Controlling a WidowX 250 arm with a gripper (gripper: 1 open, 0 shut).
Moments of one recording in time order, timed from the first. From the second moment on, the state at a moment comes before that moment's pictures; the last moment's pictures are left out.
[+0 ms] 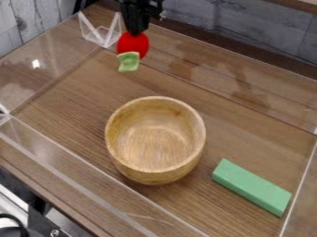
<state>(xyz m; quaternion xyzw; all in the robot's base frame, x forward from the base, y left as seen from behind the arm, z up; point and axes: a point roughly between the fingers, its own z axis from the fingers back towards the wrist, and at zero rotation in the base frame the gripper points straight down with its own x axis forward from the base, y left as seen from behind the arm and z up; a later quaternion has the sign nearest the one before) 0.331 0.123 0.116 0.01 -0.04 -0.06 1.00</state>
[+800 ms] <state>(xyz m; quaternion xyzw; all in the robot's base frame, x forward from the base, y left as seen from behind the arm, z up) 0.353 0.137 0.117 0.00 -0.05 -0.03 1.00</state>
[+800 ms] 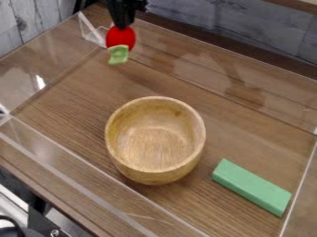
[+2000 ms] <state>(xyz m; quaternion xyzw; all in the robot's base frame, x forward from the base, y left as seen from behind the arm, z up) 0.358 0.149 0.096 -0.03 -0.06 -0.01 1.00</state>
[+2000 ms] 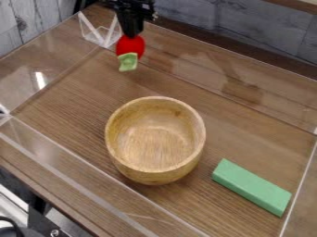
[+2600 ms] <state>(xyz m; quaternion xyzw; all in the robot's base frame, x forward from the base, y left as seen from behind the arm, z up) 0.356 0.173 0.104 -0.04 -0.06 0.01 1.00</state>
